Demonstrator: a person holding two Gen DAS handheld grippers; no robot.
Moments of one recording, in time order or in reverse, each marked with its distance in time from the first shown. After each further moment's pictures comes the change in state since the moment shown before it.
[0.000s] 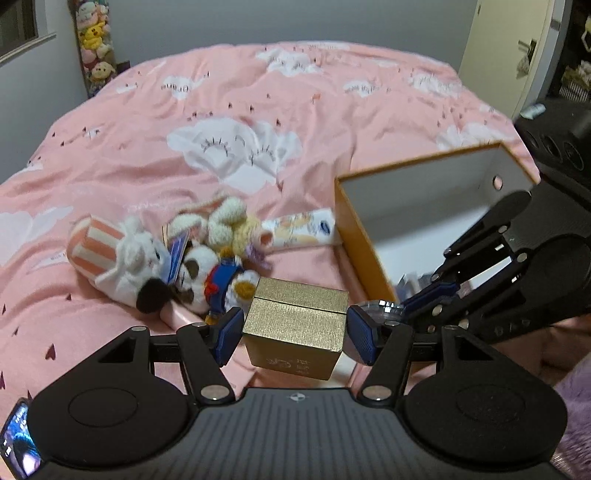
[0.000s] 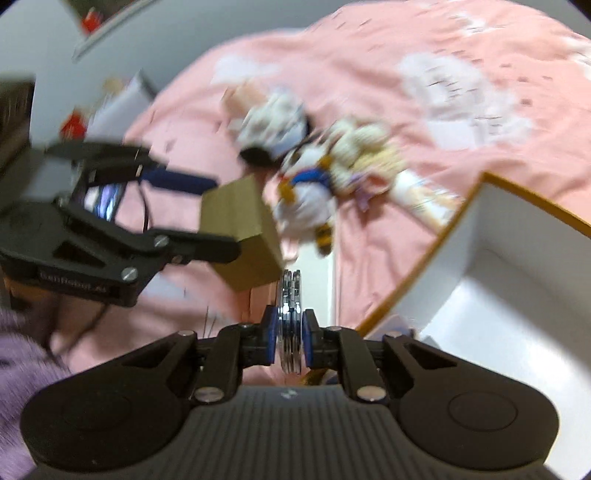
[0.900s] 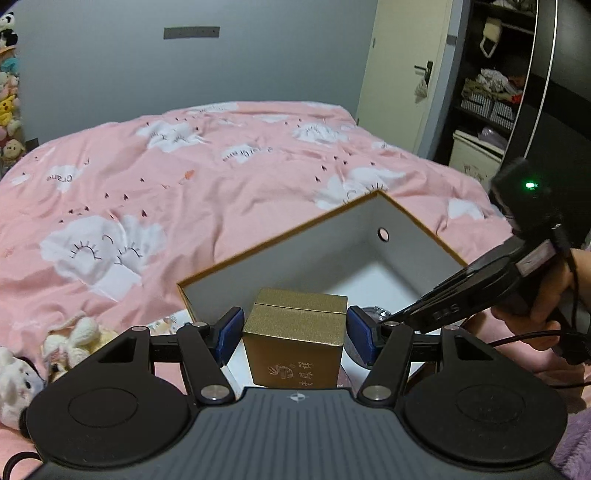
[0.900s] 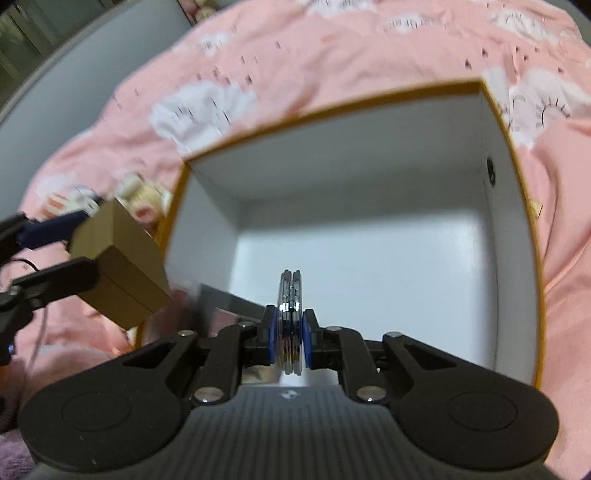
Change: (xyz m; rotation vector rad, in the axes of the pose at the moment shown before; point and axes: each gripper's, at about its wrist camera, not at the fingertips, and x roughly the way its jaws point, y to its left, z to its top) left arm 0.034 -0.098 0.037 0.183 -0.168 -0.253; right arm -0.091 -0.089 -0.082 0.515 -0.097 -0.361
